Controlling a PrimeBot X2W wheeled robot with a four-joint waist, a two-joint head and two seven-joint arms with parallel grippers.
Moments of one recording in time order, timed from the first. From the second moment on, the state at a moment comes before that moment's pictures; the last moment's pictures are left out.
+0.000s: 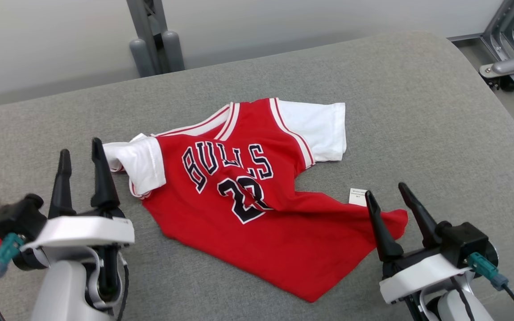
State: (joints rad) left arm -0.27 0.05 0.03 0.28 -0.50 0.03 -0.26; right arm -0.17 -0.05 0.19 0.26 0.20 0.13 -0.26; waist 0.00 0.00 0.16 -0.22
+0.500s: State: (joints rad) left arm -0.04 0.05 -0.13 0.05 -0.31 0.09 -0.26; right arm -0.17 -0.05 0.18 0.60 0.28 0.13 -0.26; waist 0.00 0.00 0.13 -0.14
